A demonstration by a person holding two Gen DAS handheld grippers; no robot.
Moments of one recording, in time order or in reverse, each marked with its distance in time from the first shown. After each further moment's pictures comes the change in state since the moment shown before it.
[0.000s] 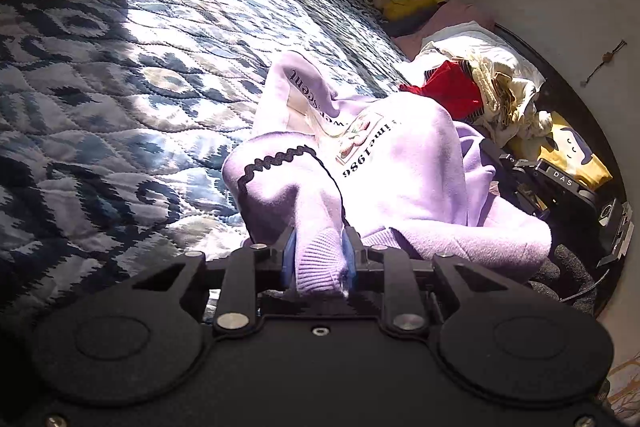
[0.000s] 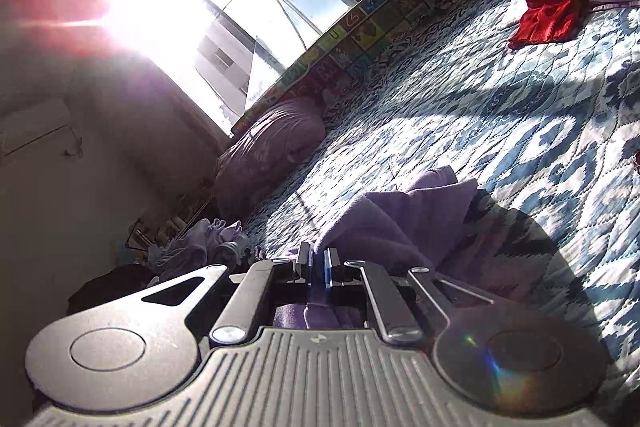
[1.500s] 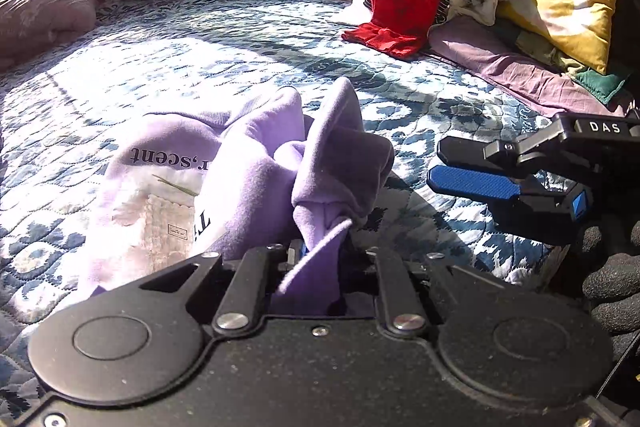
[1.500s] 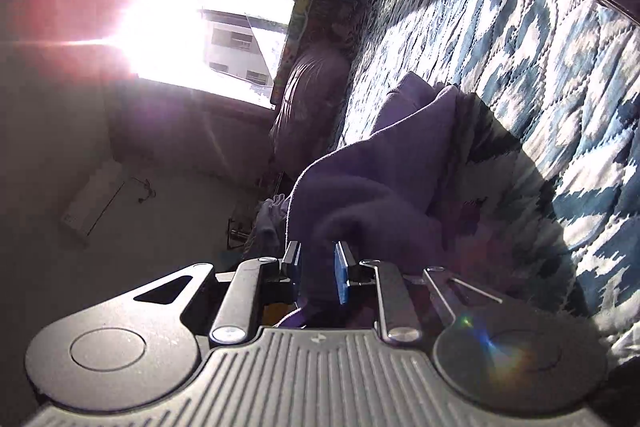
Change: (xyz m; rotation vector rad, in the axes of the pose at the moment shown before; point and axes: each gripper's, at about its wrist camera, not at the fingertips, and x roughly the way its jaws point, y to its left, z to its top) left arm 0.140 -0.121 0.024 0.497 -0.012 0.108; right arm 0.004 -0.124 -0.015 0.462 0.196 0.278
